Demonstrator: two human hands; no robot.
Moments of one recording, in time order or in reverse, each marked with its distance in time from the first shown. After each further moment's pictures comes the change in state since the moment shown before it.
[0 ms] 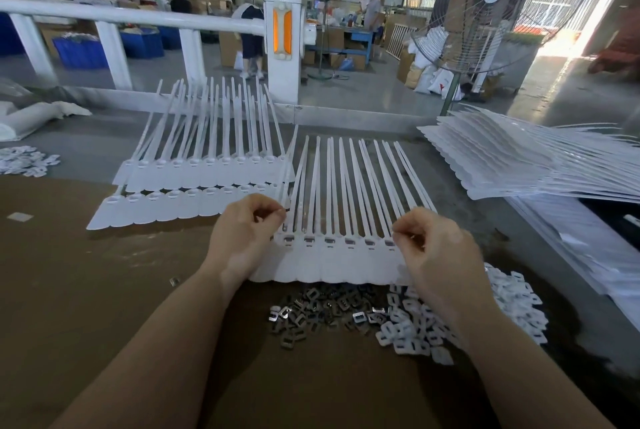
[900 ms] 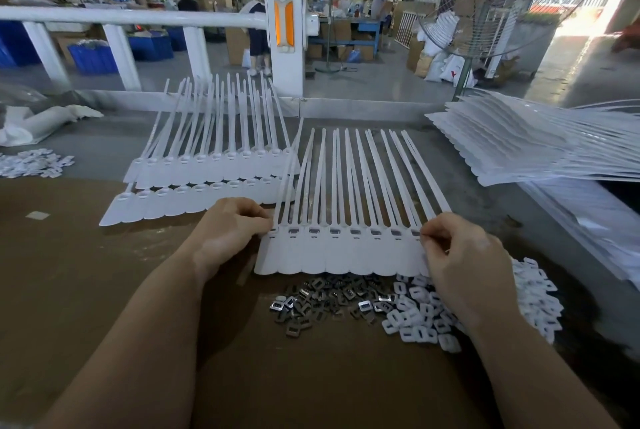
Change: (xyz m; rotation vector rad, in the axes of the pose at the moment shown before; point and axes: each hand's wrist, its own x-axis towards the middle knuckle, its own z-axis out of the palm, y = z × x) left_hand 0.004 0.001 -0.023 0.121 -0.149 -0.224; right_hand -0.013 0.027 0.002 -0.084 0.095 0.053
